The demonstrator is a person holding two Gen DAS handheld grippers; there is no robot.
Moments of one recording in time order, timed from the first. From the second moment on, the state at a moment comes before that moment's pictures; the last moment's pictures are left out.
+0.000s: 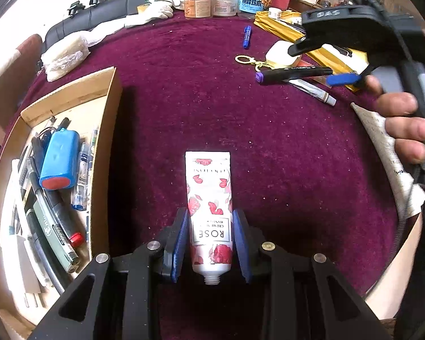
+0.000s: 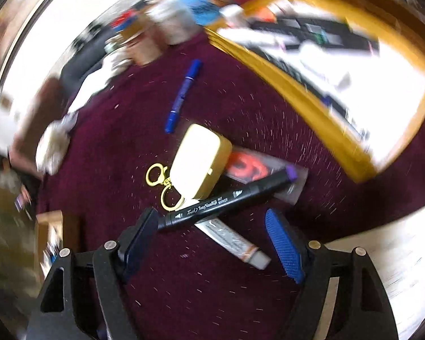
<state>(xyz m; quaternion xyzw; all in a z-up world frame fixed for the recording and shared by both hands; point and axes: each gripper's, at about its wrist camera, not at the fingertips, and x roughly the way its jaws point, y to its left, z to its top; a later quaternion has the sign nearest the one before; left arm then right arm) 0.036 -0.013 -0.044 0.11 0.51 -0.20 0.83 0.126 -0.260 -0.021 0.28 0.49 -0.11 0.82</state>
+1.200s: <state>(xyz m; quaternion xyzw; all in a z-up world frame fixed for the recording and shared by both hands) 0.024 0.043 0.006 0.00 0.47 -0.22 0.85 0.048 -0.171 -0.014 0.31 0.39 0.14 0.86</state>
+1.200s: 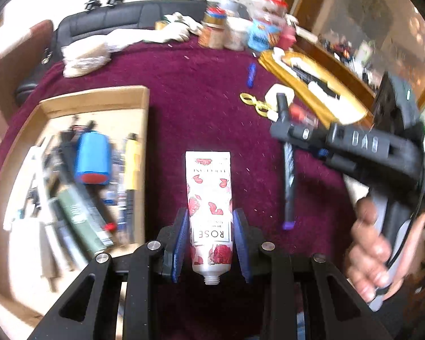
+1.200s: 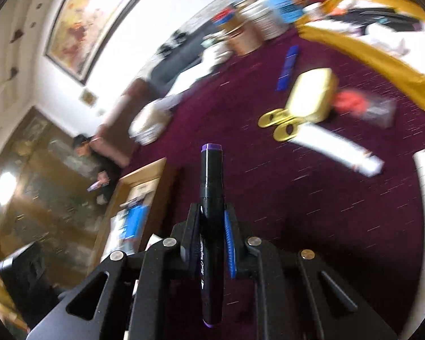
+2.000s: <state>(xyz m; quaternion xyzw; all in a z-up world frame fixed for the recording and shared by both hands) 0.056 0.177 -0.002 -0.04 0.48 -0.05 0.88 0.095 0.025 -0.029 0.19 0.47 0.24 0.83</state>
